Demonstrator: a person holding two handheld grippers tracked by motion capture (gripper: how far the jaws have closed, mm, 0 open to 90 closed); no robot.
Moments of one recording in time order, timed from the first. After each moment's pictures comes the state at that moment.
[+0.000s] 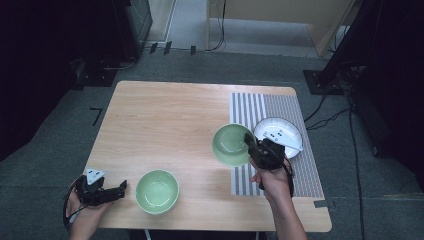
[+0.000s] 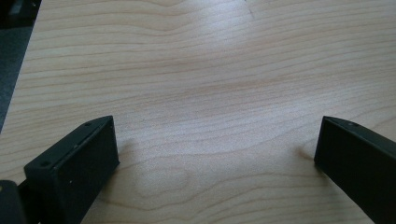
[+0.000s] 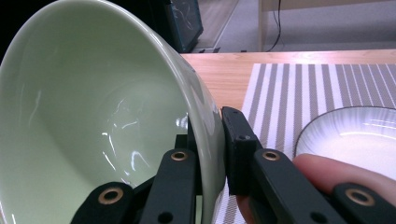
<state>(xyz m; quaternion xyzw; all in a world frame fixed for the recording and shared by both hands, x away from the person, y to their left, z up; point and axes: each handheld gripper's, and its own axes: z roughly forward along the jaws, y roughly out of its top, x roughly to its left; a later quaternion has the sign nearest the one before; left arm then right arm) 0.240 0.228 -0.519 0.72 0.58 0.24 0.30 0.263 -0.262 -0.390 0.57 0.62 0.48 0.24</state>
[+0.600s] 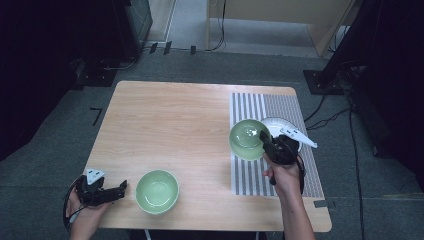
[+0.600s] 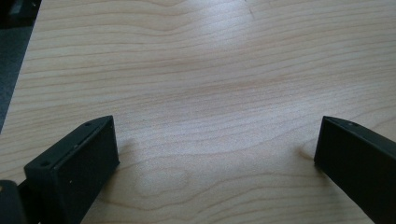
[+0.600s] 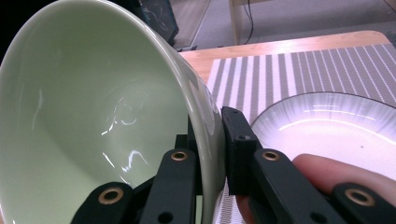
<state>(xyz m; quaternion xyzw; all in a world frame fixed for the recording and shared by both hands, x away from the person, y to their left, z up) 0.240 0.228 -0.519 0.72 0.58 0.24 0.30 0.279 -0.303 -0.406 0.62 0.59 0.46 0.25</state>
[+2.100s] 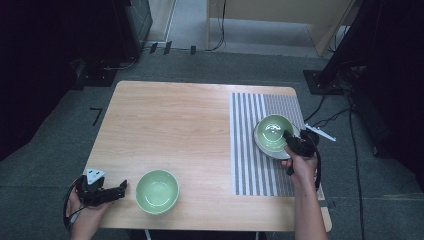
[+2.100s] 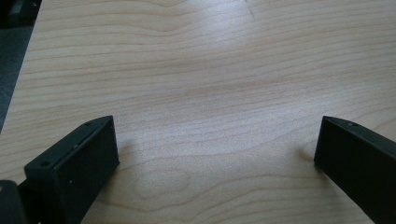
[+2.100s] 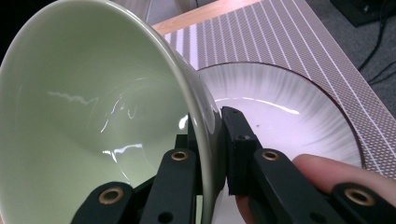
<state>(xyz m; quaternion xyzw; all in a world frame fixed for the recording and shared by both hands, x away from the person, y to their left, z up) 0.240 0.228 -0.519 0.72 0.58 0.24 0.30 0.327 -0.391 -0.464 0.72 0.51 0.42 0.22</state>
